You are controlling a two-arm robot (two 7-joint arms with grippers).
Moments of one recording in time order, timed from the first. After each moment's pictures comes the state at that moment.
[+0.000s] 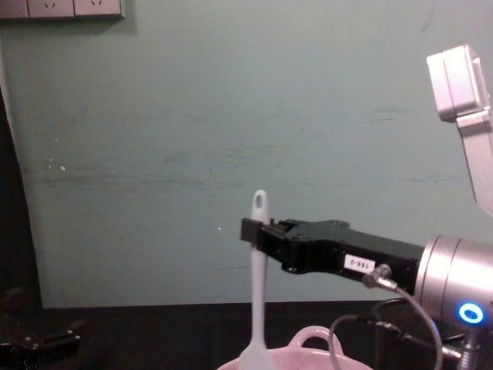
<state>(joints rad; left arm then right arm) -0.20 0.60 0.45 -1.41 -0.25 -0.12 0.03 0.39 0.32 -0.51 -1.38 0.51 -0.06 0.55</state>
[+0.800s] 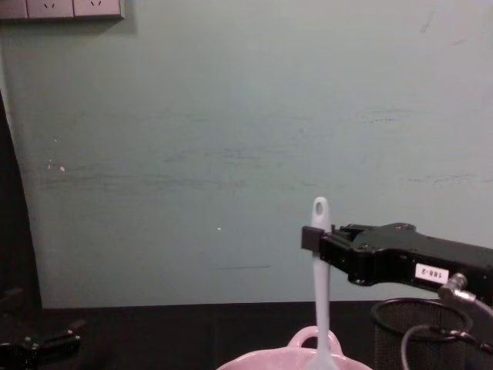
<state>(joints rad) -0.20 0.60 0.45 -1.41 -0.25 -0.12 0.03 0.30 0.42 -0.43 -1.49 0.47 -0.04 0.50</state>
